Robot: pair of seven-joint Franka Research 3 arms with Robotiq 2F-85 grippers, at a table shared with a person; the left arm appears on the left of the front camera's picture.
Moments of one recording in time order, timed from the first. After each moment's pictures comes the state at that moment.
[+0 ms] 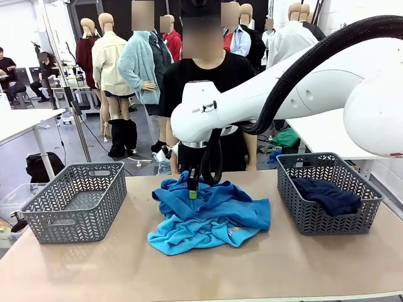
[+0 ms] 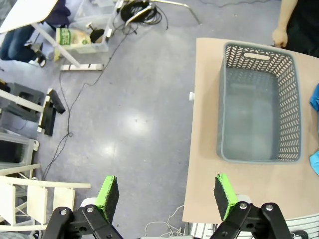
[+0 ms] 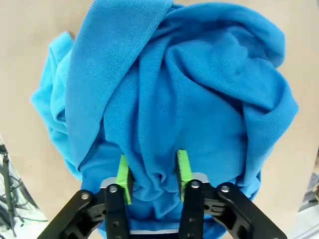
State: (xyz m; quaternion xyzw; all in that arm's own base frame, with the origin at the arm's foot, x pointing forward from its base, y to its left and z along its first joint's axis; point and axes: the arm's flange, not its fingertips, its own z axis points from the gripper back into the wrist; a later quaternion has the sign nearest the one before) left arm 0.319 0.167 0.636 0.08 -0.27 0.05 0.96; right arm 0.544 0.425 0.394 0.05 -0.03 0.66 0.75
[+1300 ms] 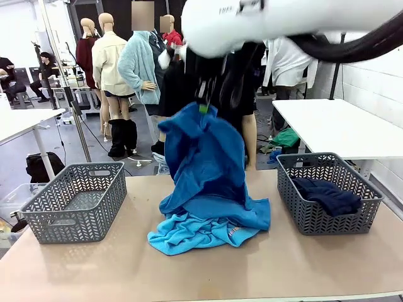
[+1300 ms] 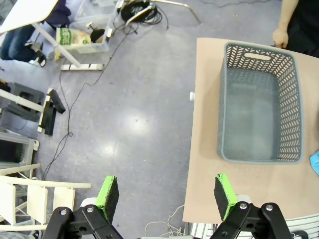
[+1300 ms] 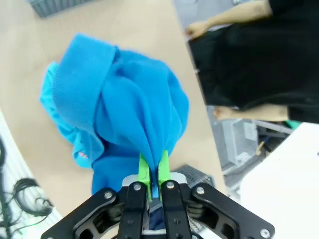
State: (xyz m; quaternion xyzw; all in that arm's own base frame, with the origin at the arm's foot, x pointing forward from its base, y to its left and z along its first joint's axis) left arm 0.319 0.167 0.636 0.08 -0.27 0.05 0.96; right arm 0.457 0.364 0.667 -0.07 -0.23 0.59 0.77
